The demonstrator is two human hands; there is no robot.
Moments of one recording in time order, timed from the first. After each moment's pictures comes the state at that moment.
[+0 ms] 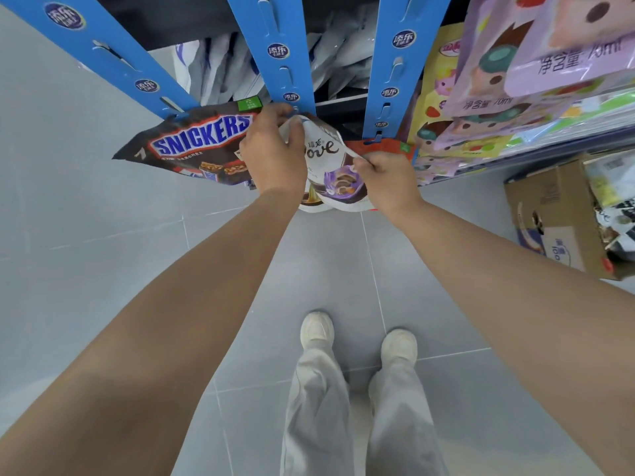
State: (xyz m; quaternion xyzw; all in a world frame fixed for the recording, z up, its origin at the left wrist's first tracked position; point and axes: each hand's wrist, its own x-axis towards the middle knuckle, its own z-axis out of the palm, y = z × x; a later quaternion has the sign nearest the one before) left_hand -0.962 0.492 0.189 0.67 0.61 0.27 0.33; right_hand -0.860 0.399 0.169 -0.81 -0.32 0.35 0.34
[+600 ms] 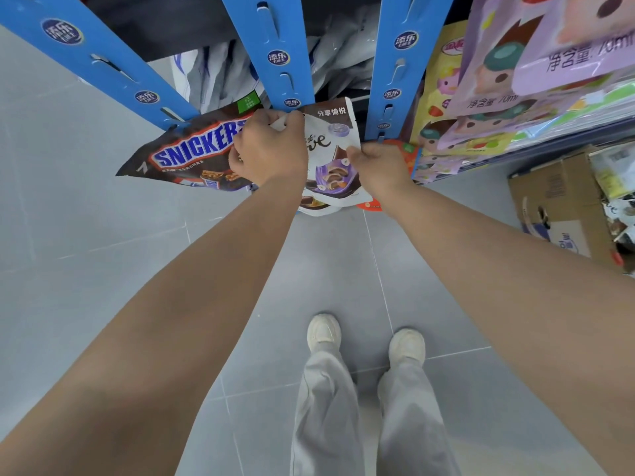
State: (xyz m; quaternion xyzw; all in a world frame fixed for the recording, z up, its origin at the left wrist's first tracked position) left_hand -0.950 0.506 0.202 0.58 0.72 0.19 0.32; right_hand -0.863 0.424 0.177 -0.79 -0.20 0.45 0.36
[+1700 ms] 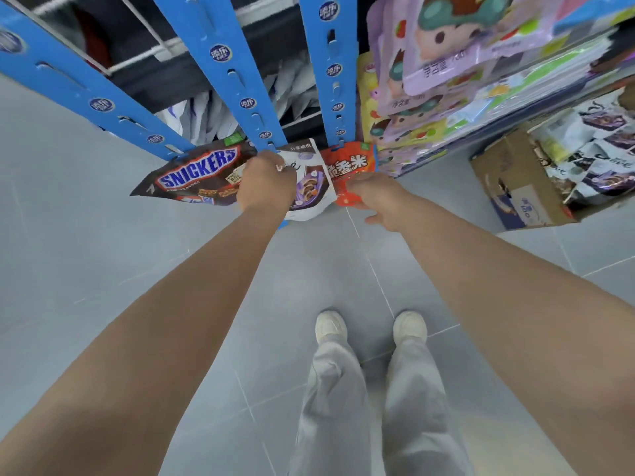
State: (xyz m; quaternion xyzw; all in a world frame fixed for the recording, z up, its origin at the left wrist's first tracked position) left_hand -0.974 0.468 0.250 0.74 0.59 -0.02 0.32; right_hand -0.865 0.356 0.236 -0.74 -0.01 0.58 0.34
